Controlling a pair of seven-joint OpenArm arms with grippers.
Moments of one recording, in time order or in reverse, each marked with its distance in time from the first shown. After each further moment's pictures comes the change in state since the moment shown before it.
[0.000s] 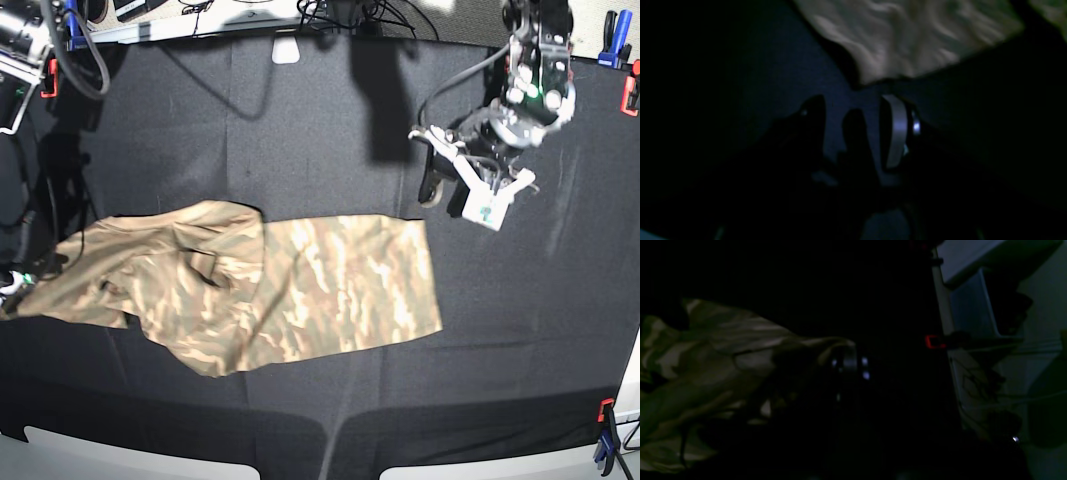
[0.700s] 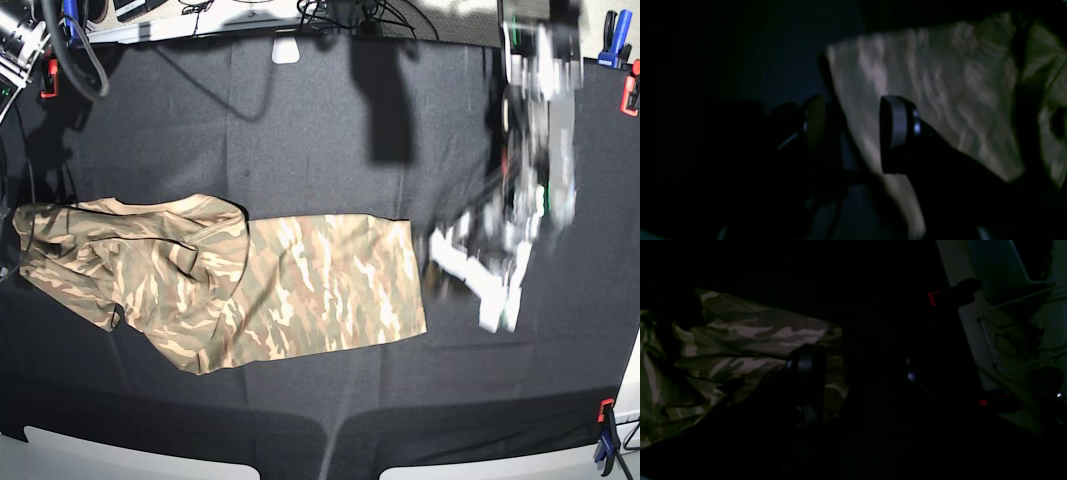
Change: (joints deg) left arm -25.6 0.0 0.0 -26.1 -15.8 1.7 -1.5; right arm 0.0 0.1 8.7 0.0 8.4 -0.3 -10.1
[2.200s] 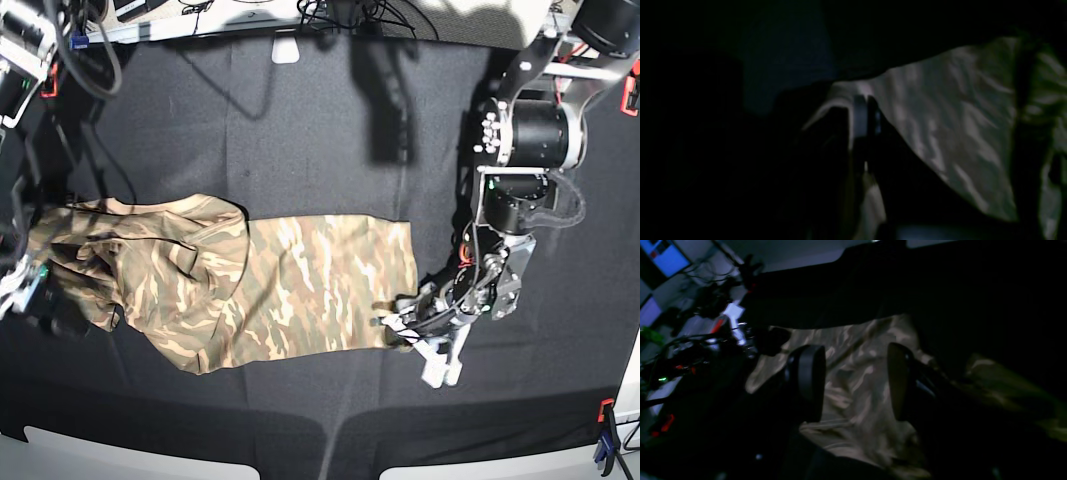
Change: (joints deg) left arm -27.3 6.4 0.0 -51.2 7.8 -15.2 -13.9; right arm -0.2 -4.2 0.1 0.3 54.1 19.6 -10.0
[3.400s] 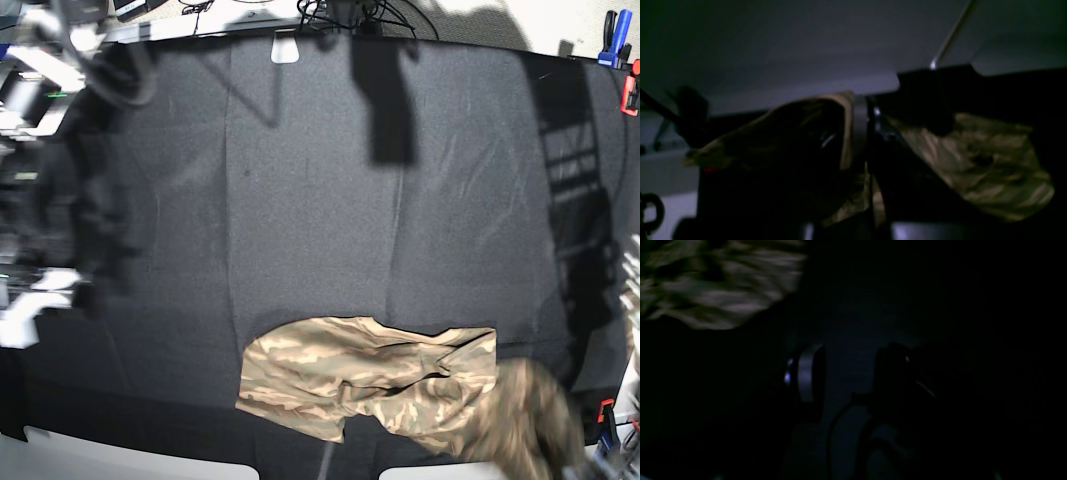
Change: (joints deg) left arm -26.8 -19.2 0.1 -0.1 5.7 -0.3 4.7; right arm 1.4 -10.5 -2.8 0.0 -30.4 -0.4 7.1
